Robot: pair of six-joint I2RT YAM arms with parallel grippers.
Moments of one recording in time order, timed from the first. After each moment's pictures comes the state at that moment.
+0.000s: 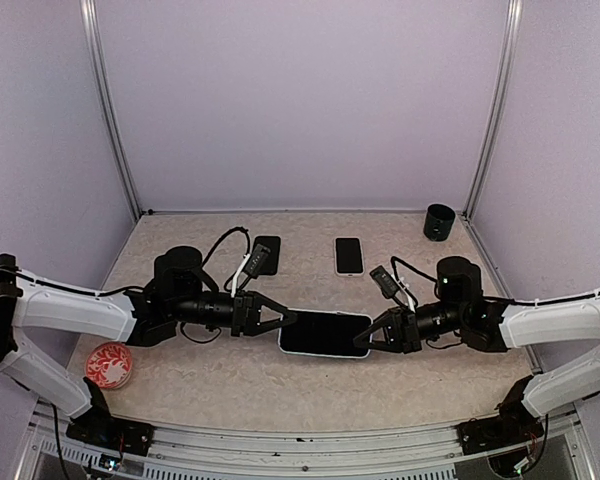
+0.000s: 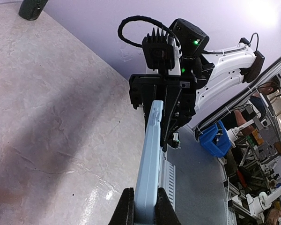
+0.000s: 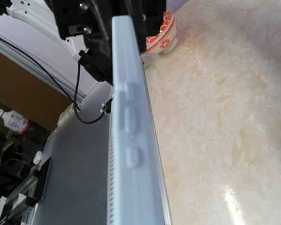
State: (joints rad) left arm -0.88 1.42 0.63 0.59 0.64 -0.60; right arm 0.72 1.25 0.46 0.48 -0.95 0.53
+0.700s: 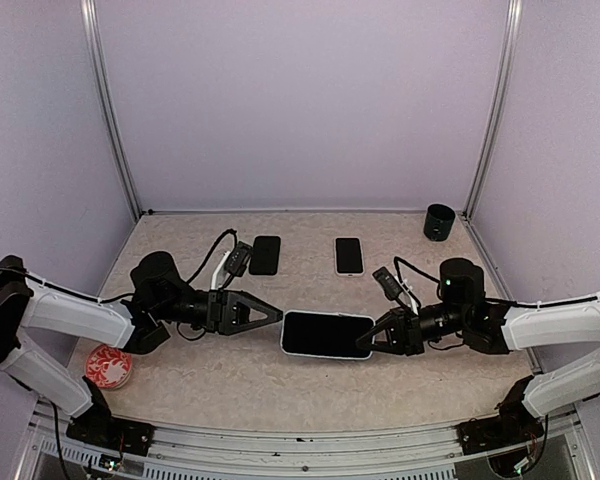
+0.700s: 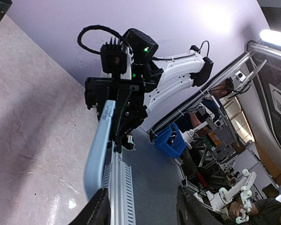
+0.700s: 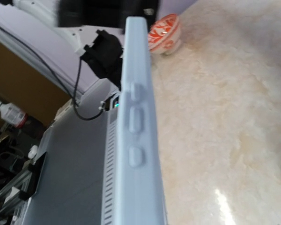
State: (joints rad) left arm -0.79 1.43 0.51 0.99 0.88 -0.87; right arm 0.71 1.23 0.44 0.49 -0.96 0.46
